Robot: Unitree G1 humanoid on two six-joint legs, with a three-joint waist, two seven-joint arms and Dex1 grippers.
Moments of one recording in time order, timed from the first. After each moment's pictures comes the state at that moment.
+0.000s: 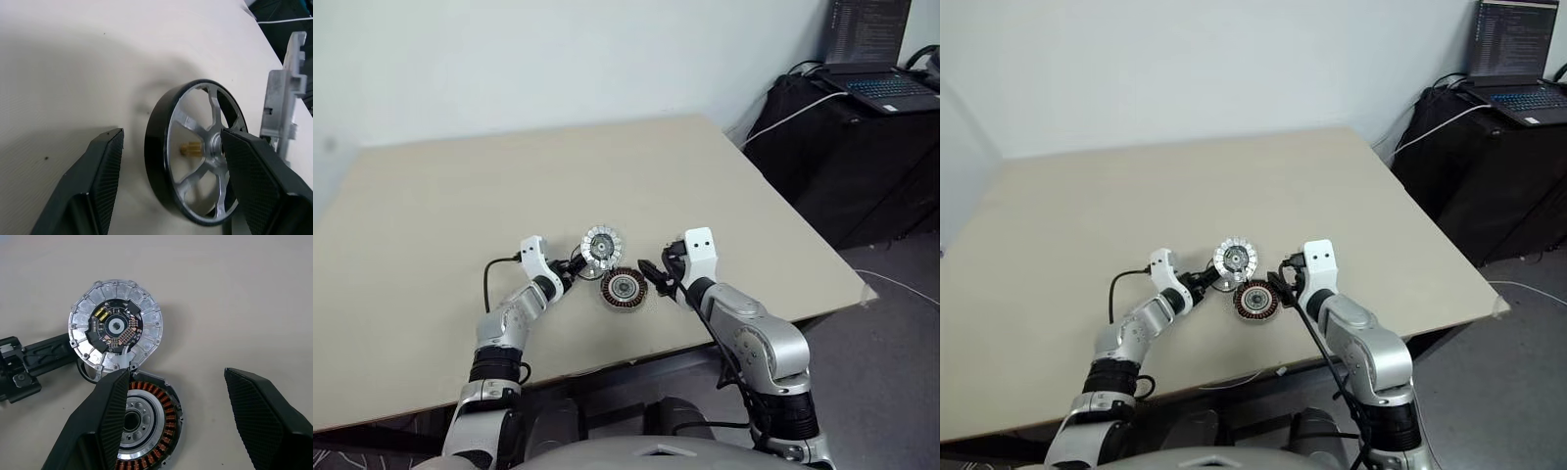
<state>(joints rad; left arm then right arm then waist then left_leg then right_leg) -0.32 0.05 0.19 0.42 -0.47 0.53 -0.31 -0.11 -0.08 0.06 -0.41 0.31 0.97 0.16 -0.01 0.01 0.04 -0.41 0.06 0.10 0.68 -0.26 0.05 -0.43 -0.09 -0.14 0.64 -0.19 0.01</state>
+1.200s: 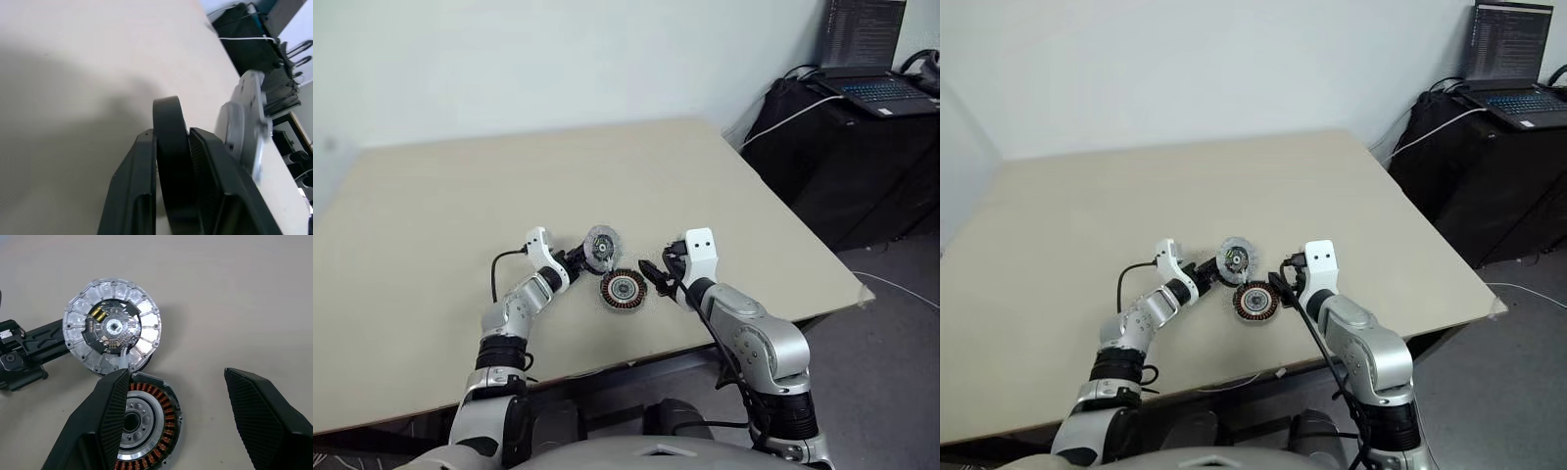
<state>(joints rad) -0.38 0.04 0.23 0.45 -0.51 0.56 -0.38 -0.11 -0.08 0.05 -0.41 0.32 0.99 0.15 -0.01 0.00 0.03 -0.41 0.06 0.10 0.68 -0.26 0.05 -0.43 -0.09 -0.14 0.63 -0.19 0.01</state>
